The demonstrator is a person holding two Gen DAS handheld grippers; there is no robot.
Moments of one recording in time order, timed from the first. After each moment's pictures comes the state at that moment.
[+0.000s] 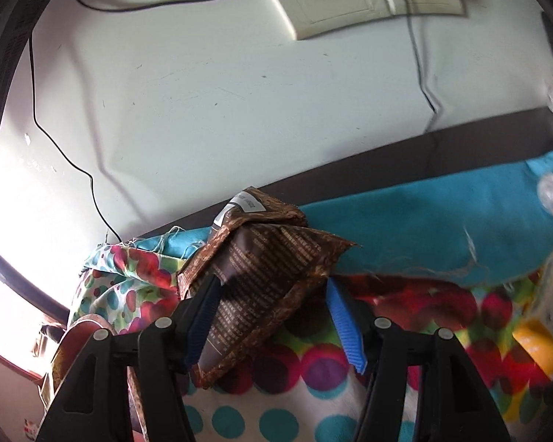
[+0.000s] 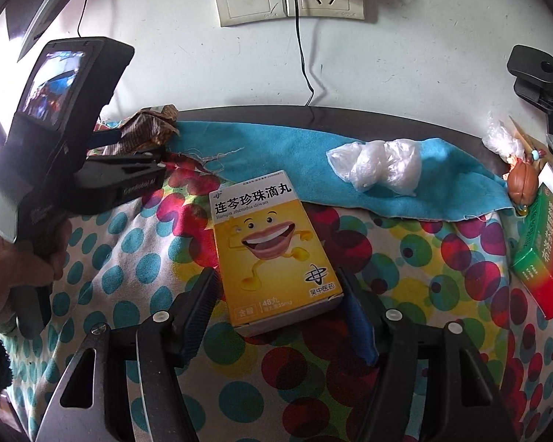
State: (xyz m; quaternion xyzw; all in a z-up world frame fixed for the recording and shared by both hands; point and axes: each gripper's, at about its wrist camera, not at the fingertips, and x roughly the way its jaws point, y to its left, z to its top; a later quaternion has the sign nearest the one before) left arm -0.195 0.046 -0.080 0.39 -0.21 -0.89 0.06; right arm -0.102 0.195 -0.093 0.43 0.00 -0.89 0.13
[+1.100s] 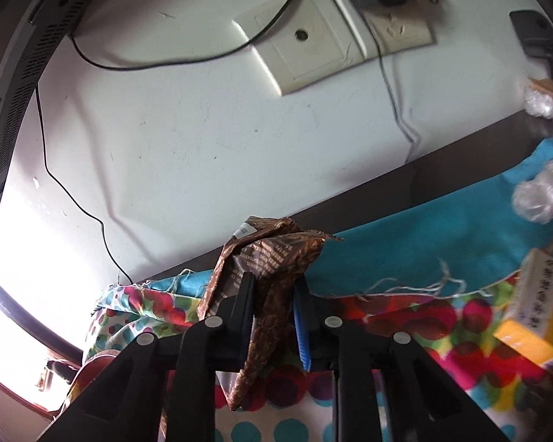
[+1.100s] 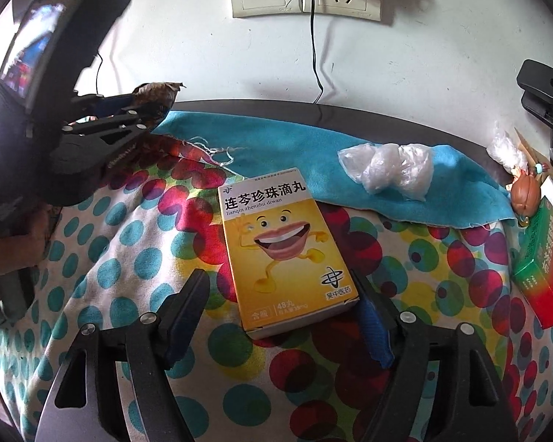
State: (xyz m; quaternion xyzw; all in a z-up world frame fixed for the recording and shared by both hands) left arm -0.175 0.062 -0.056 0.32 -0.25 -0.91 0.02; right arm -0.098 0.182 -0.088 0.44 0.03 -0.89 0.13
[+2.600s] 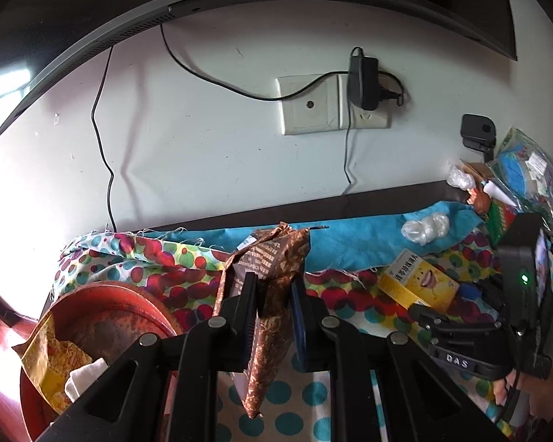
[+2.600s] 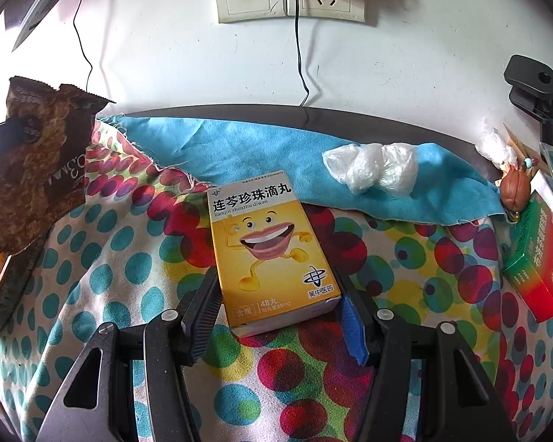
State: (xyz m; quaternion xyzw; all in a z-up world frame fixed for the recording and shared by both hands) left arm -0.072 0.006 0.015 0.34 -0.09 -0.93 -0.08; right arm -0.102 0.192 -0.081 0.44 0.02 -0.89 0.11
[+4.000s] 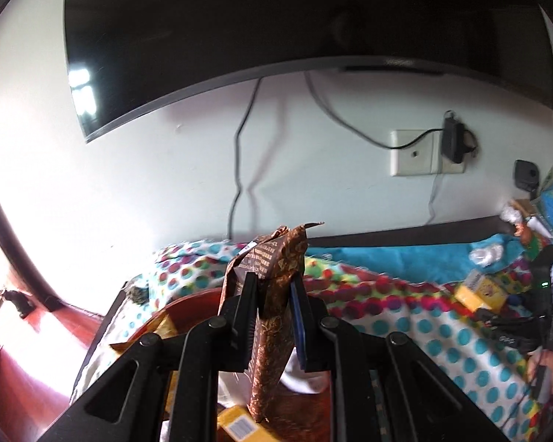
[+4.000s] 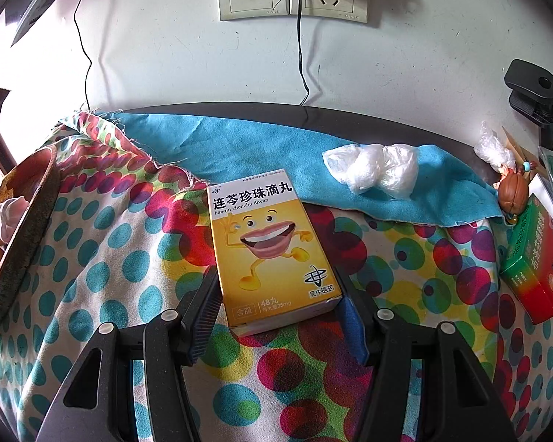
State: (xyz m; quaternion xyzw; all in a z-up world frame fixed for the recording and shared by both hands) left arm -0.035 -0.119 0.078 0.30 -0.08 -0.95 0.04; right arm -0.101 0.190 -0.083 0.44 0.04 -0.89 0.11
